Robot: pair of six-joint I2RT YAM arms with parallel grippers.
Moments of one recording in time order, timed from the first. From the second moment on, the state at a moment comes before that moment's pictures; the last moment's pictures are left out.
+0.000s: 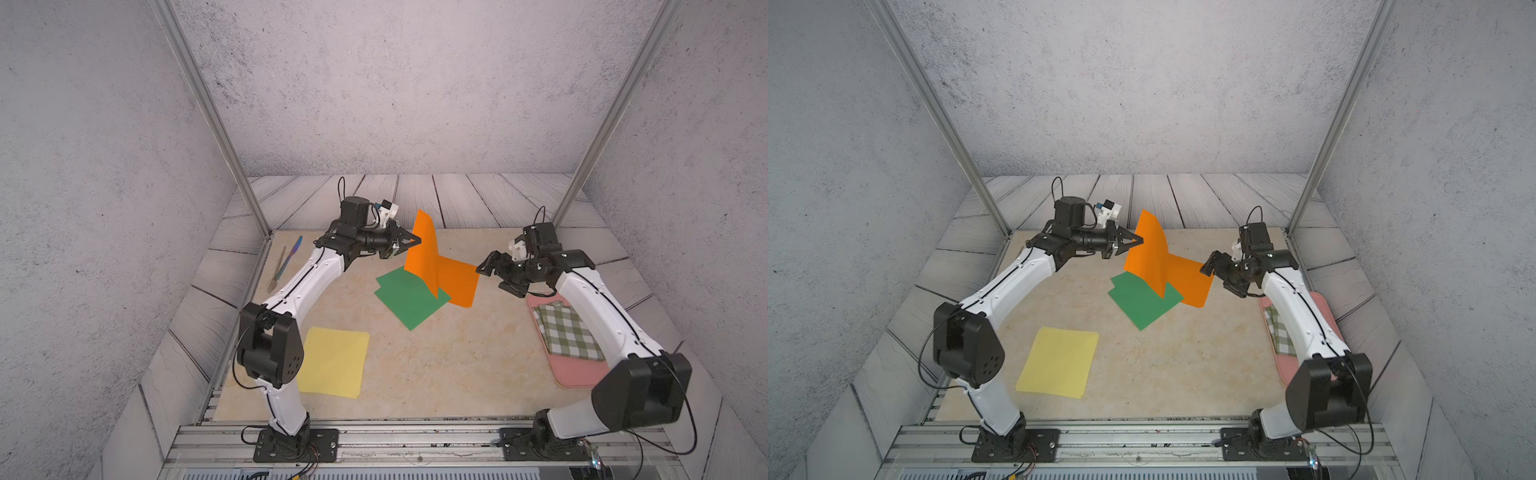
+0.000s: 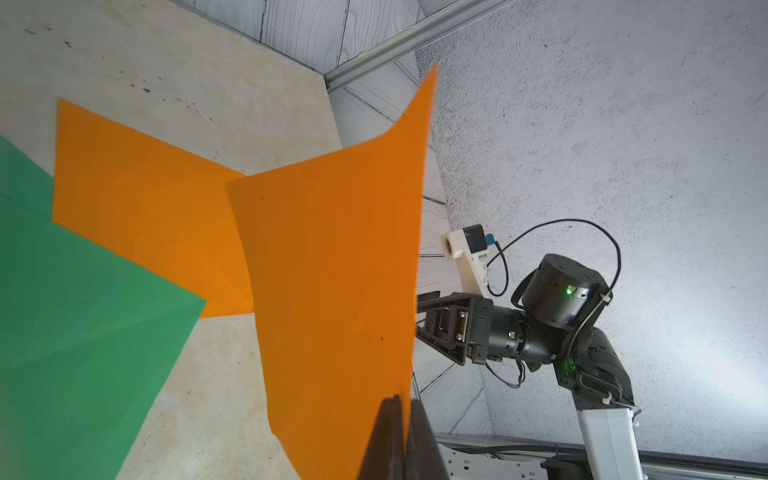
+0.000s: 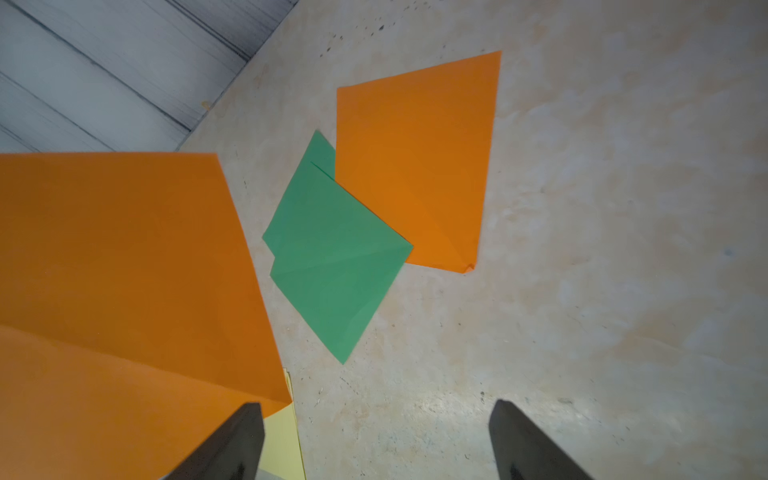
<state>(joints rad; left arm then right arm) -0.42 1.74 1.60 -0.28 0.87 -0.88 0.14 1.40 1.36 -0.92 -0.31 0.60</state>
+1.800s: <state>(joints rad) -0.92 1.30 0.55 -0.29 0.08 -1.25 0.14 0.80 1.12 -1.17 -0.32 0.58</state>
